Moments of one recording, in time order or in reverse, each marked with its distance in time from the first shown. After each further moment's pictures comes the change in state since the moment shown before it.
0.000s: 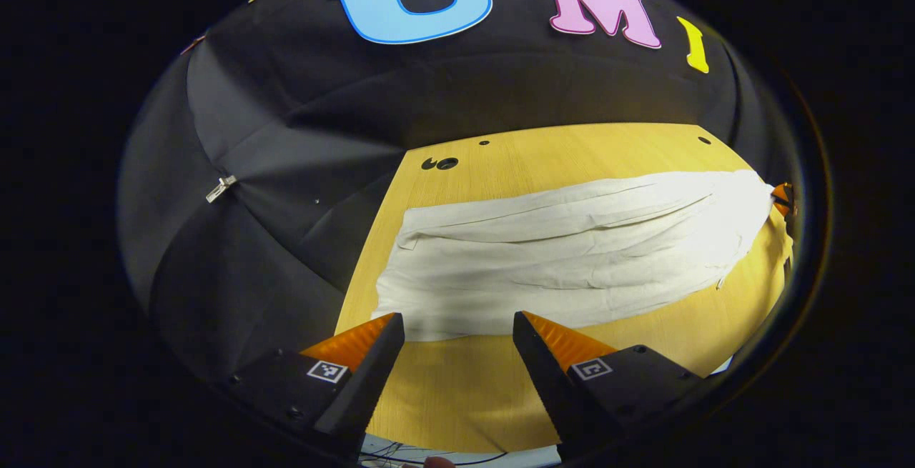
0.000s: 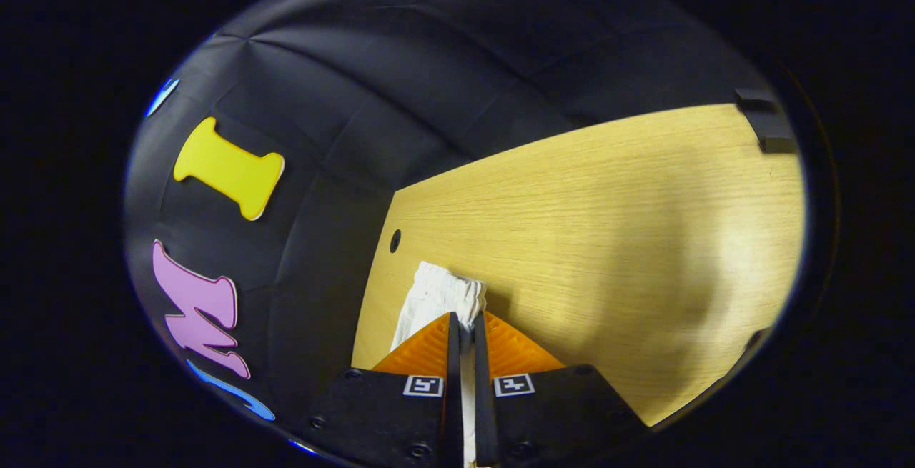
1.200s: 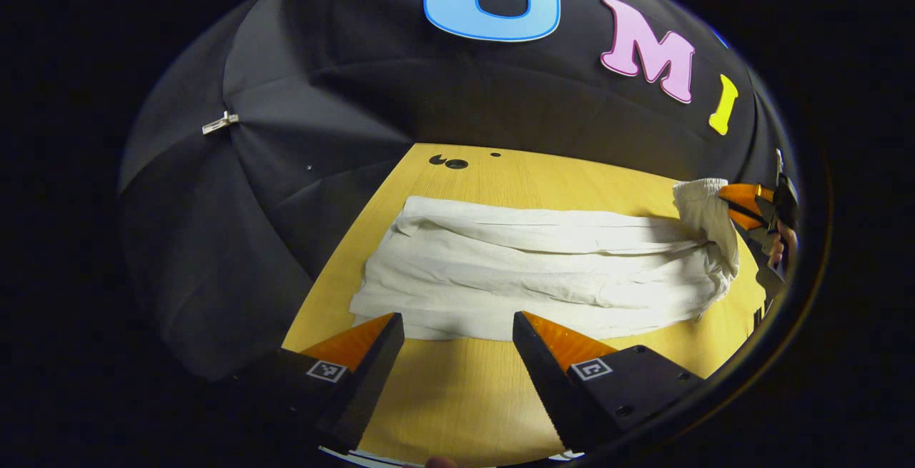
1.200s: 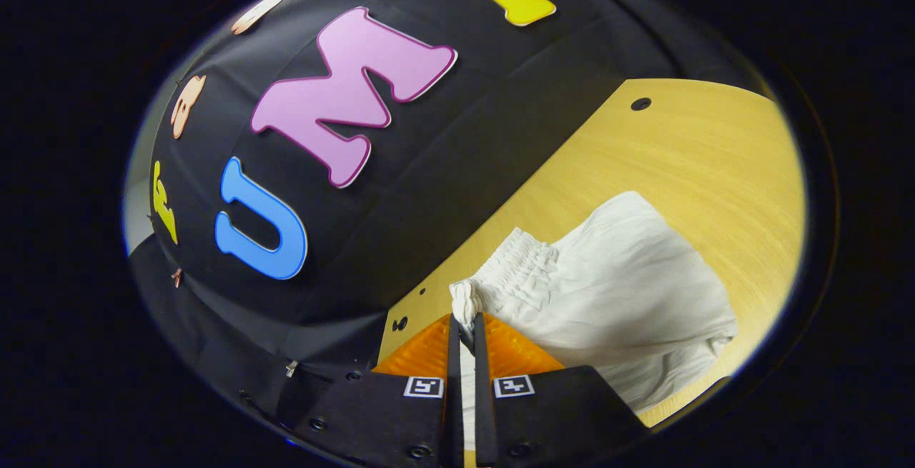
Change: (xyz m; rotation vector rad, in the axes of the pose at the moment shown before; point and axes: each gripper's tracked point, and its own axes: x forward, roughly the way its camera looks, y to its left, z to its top) left arm 0.027 0.020 -0.022 -0.260 -0.069 -0.124; right arm -0.092 0.216 -0.348 -0.452 0.410 0.441
